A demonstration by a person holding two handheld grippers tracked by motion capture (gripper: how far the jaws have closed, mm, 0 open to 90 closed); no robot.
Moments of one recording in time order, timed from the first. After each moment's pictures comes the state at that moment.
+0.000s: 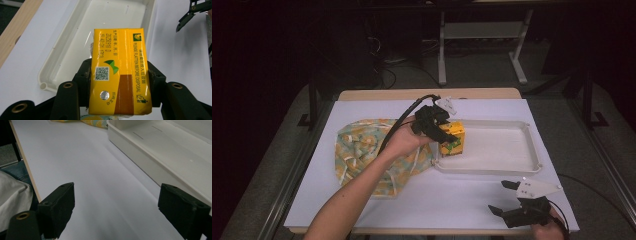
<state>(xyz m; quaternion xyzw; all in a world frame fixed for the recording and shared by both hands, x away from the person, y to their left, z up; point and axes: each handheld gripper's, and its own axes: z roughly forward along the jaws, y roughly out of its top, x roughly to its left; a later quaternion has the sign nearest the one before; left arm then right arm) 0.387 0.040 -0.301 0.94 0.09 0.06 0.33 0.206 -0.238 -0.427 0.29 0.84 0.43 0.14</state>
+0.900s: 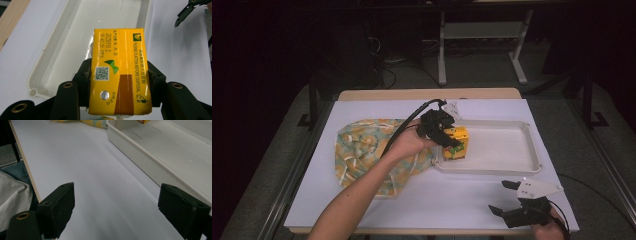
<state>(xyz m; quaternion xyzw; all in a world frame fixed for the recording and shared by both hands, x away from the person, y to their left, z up) 0.386 0.028 -0.314 0.94 0.07 0.04 0.32 0.206 -0.238 -0.427 0.29 0.84 0.43 0.15</state>
